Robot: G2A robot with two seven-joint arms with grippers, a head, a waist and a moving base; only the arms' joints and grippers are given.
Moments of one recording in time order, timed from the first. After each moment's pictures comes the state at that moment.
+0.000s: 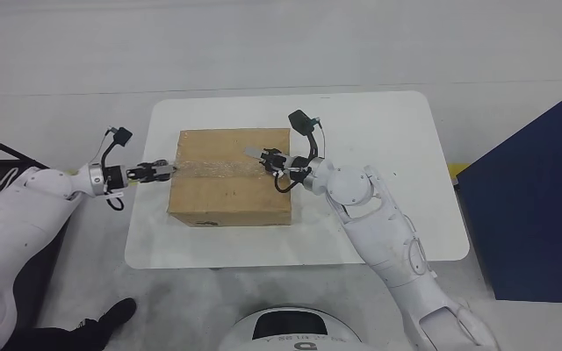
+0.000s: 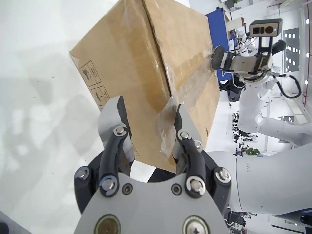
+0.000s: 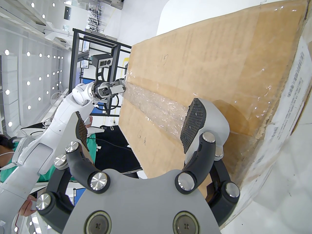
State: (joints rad) left arm 0.67 -0.67 -0.43 -0.79 -0.64 -0.86 -0.96; right arm -1.14 -1.44 1.08 -1.55 -0.31 0.16 0.71
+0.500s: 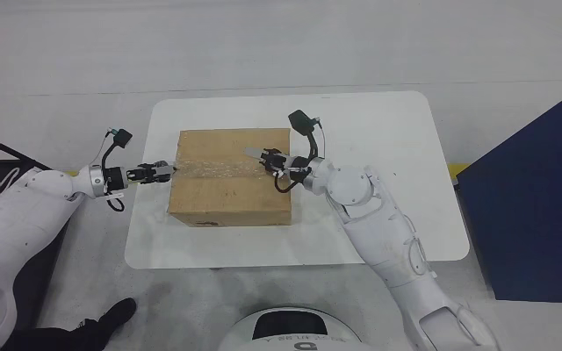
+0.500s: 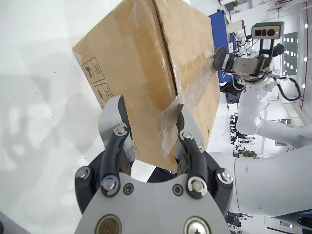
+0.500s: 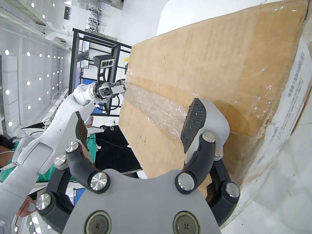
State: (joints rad) left arm 0.65 -0.67 -0.37 -0.77 -0.69 -0.86 -0.96; right arm -1.14 -1.44 1.08 -1.55 -0.31 0.16 0.71
